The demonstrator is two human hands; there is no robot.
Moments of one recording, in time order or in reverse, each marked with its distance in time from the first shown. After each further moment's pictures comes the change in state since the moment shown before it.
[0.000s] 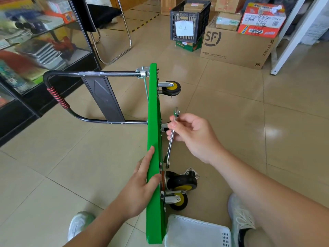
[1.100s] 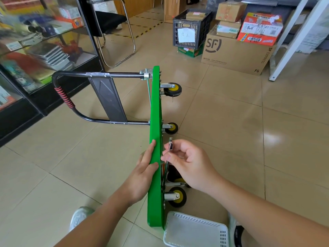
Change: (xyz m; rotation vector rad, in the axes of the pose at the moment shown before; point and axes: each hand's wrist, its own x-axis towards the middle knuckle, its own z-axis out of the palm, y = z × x) left_hand 0.001 -0.003 0.003 -0.125 0.006 0.000; right_hand -0.072 0.036 0.012 -0.145 -0.122 -0.093
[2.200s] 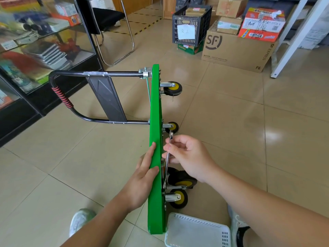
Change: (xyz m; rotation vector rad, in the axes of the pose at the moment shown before) left_hand 0.001 -0.001 -0.001 0.000 -0.009 -0.008; right_hand 0.031 0.000 -0.005 0.074 0.059 0.226
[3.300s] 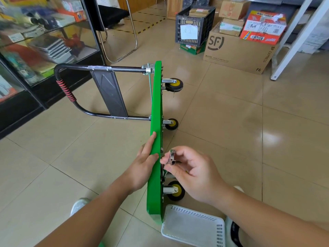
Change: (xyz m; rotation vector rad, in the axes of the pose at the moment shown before) left_hand -0.001 0.001 0.001 0.026 0.008 0.005; right_hand -0.076 0.012 0.006 -0.134 -0.115 -0.493
